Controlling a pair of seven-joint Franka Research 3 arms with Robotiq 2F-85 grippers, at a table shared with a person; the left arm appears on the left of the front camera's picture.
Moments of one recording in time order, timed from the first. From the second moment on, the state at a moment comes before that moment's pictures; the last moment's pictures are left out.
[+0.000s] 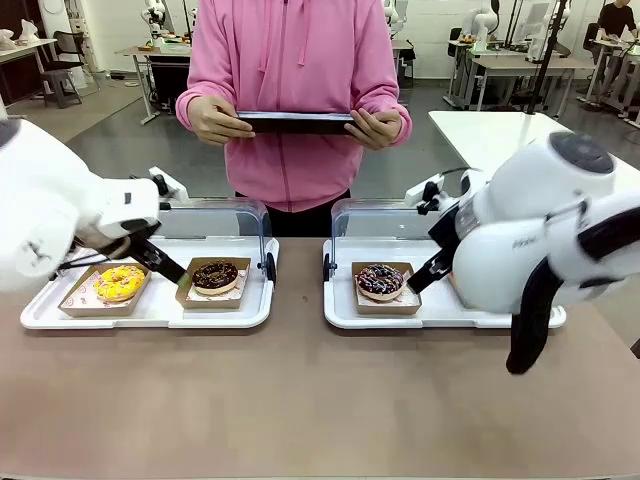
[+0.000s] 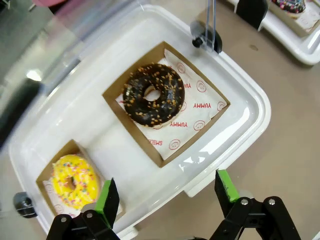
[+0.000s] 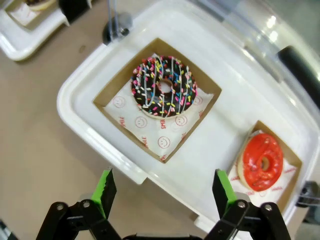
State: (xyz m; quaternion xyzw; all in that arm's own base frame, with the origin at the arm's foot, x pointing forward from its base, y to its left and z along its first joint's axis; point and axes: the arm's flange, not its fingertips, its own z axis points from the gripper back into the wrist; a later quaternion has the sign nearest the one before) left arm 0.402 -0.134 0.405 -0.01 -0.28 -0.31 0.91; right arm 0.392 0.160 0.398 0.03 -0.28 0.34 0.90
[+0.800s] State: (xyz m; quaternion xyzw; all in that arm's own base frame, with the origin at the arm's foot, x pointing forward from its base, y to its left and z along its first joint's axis) left arm 0.349 0.019 0.521 -0.10 -0.34 -0.34 0.87; right arm 0.316 0.026 0.549 0.10 -0.34 0.43 0.83
